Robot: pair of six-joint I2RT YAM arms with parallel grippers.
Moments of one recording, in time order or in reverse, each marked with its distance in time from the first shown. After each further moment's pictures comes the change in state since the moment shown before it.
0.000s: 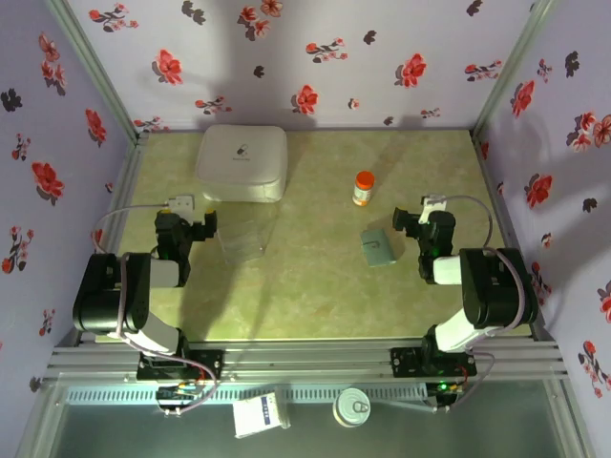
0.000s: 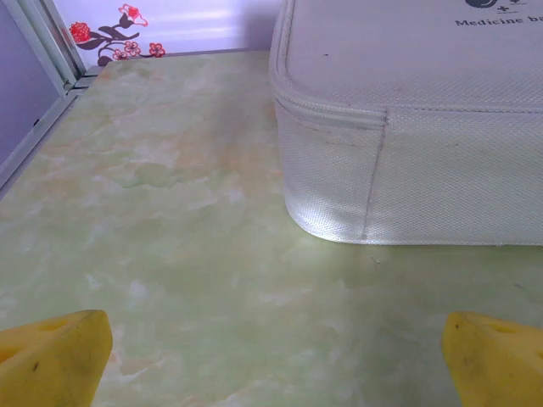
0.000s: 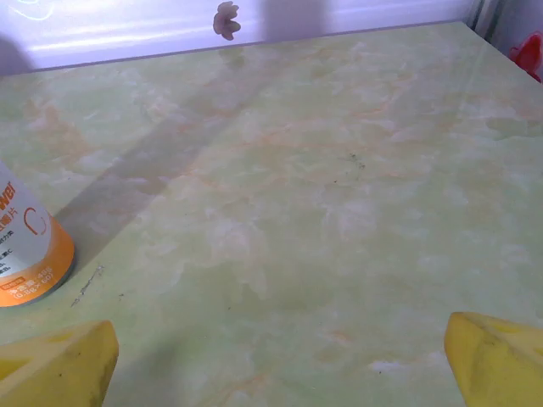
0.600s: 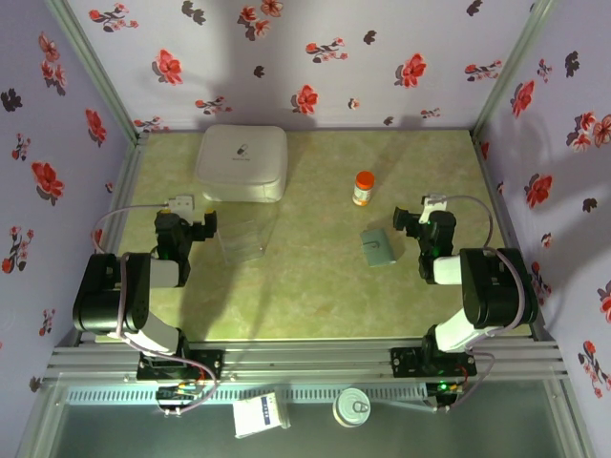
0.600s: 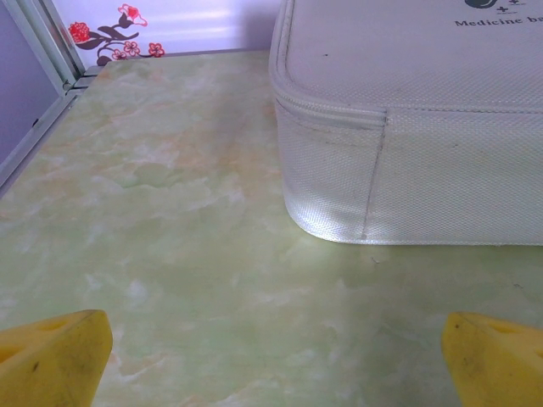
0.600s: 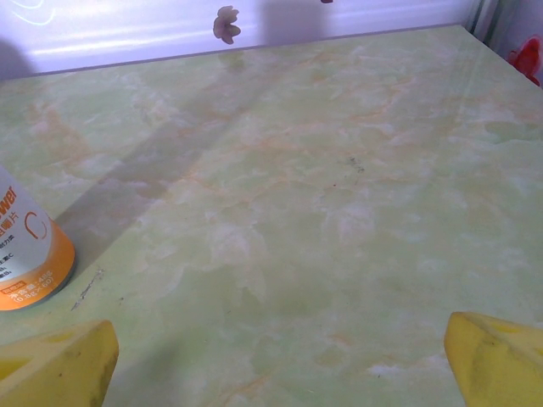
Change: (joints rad) left arm 0.000 0.000 0.000 0.000 0.003 0.000; right arm -0.002 0.000 0.000 0.006 -0.001 0.000
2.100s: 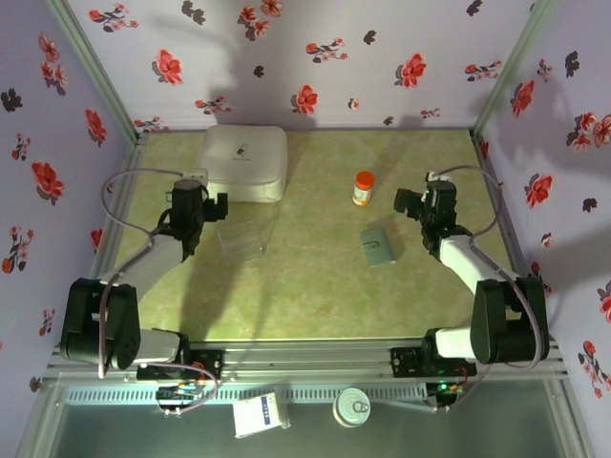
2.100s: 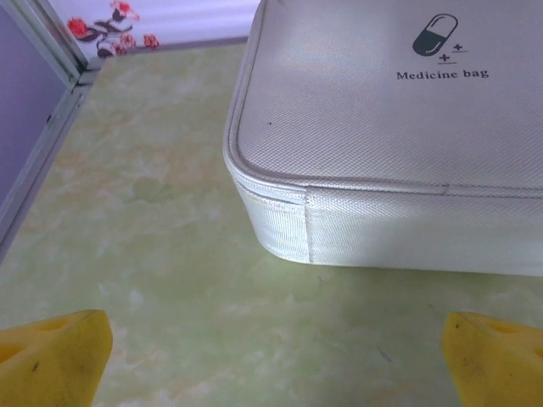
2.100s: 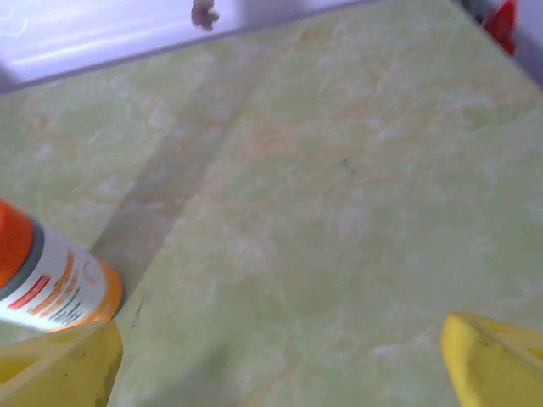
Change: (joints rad) left arm -0.208 -0.194 0.395 -0.817 -0.254 -0.117; right arm 0.076 -0.214 0.322 -0.754 0.093 0.165
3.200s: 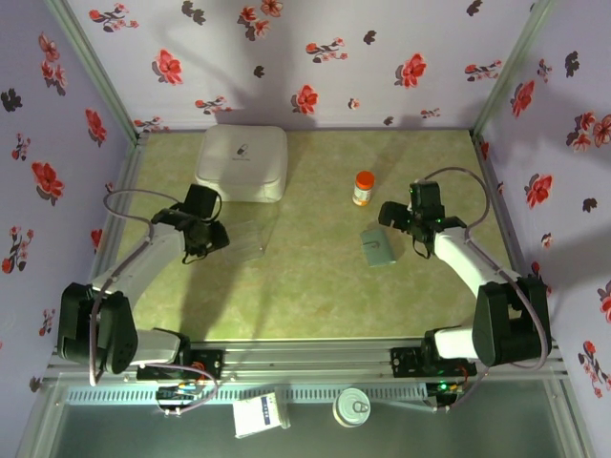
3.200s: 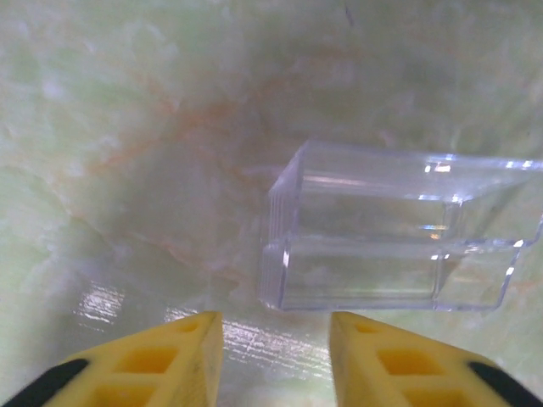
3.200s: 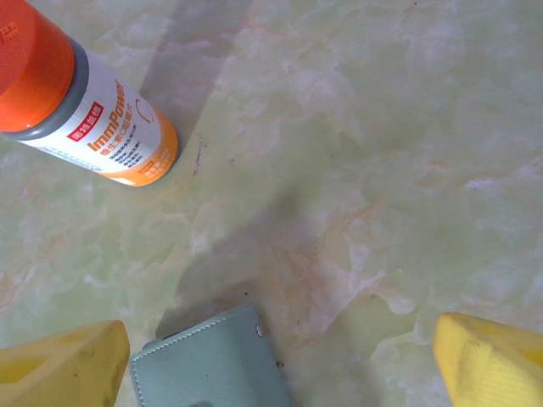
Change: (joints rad) left arm -0.088 -0.012 0.145 -0.776 0.235 -0.591; right arm 0.090 -0.001 0.097 -0.375 -0.092 0.152
